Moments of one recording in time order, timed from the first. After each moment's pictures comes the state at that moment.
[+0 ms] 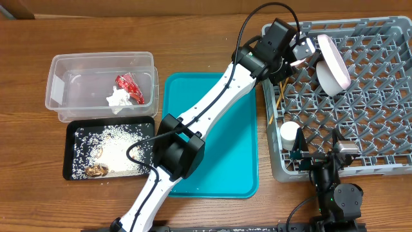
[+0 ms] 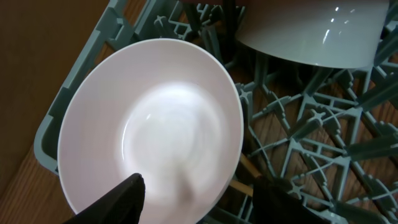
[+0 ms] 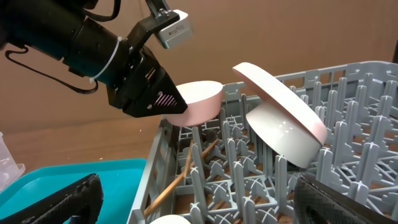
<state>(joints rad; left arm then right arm) -0.72 2.46 2.39 -0.72 0.11 0.44 0.12 0.01 0.02 -0.02 0.09 0.17</state>
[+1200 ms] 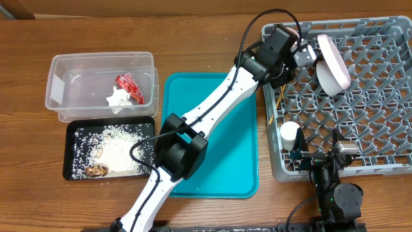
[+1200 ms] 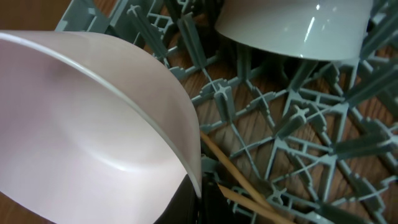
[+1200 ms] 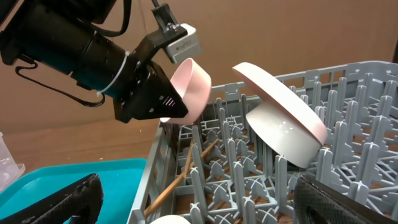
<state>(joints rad) -0.73 2.46 2.35 -0.69 0.13 0.40 0.12 0.01 0.02 -0.02 0.09 0.17</state>
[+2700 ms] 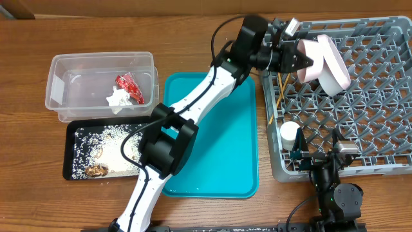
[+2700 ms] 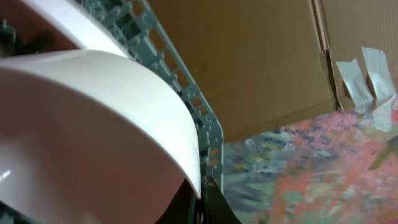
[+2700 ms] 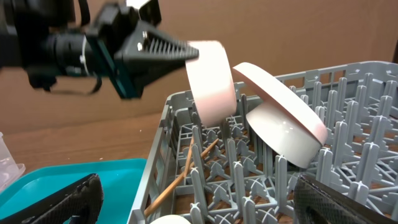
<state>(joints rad) -0.63 2.38 1.98 0.16 0.98 -0.87 0.12 0.01 0.02 -0.02 0.09 0.17</state>
